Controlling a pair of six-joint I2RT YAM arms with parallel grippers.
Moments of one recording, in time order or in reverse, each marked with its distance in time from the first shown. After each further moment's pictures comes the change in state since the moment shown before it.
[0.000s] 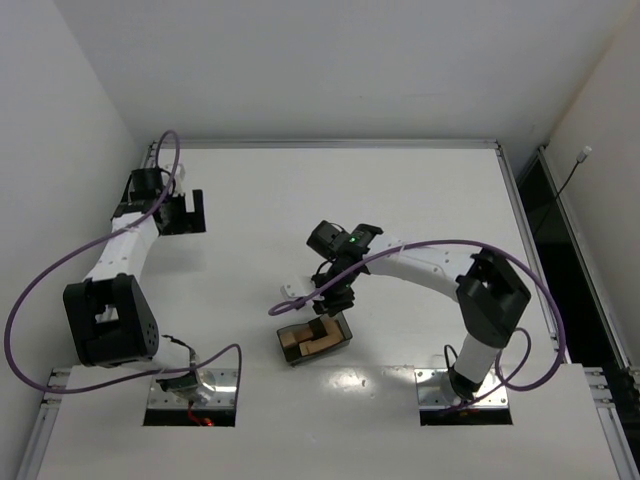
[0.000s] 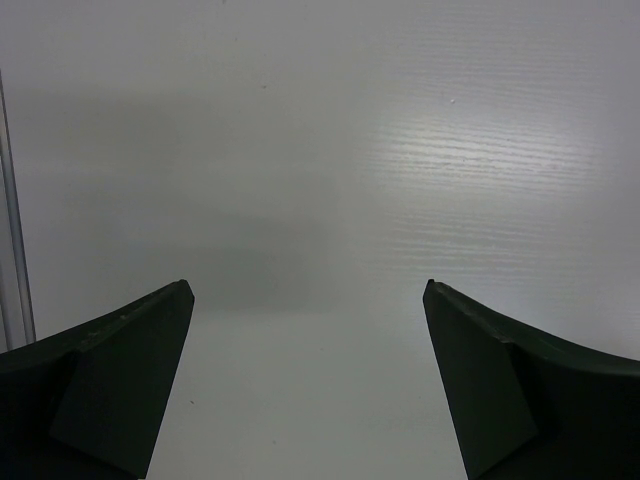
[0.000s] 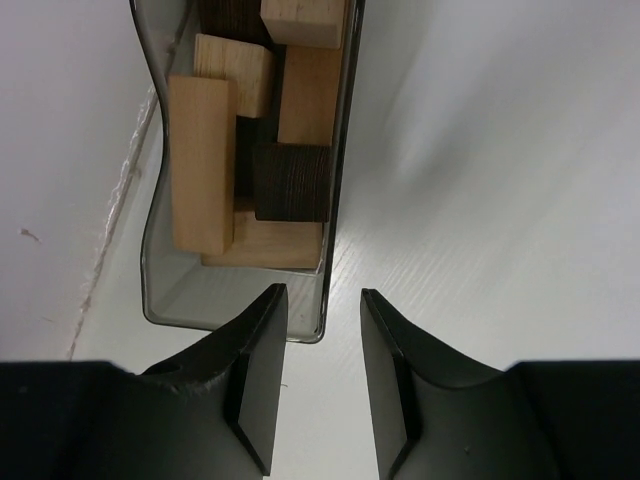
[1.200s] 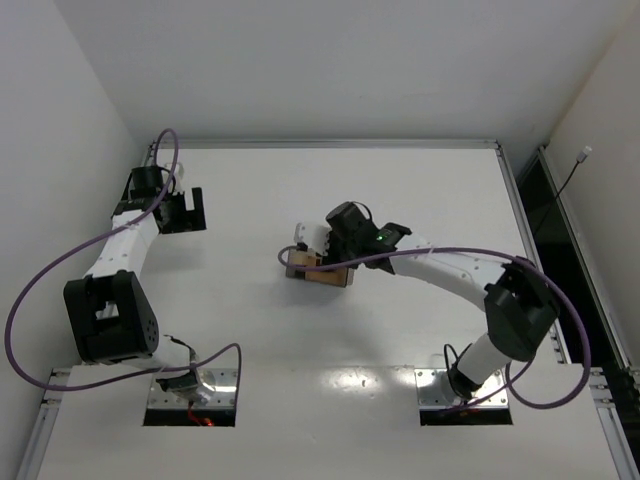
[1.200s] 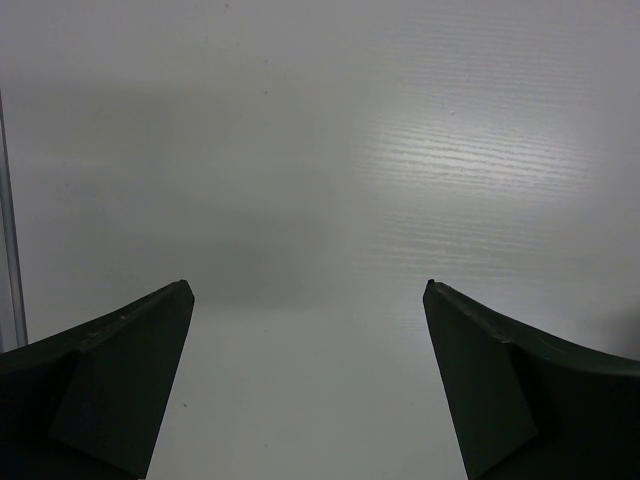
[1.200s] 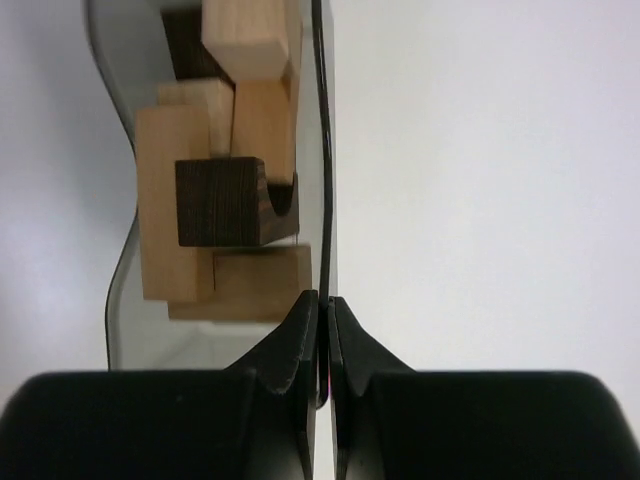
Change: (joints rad) left arm 0.000 0.021 0.023 -0.003 -0.005 -0.030; right arm -0.089 -0.117 -0.124 0.389 0.443 0.411
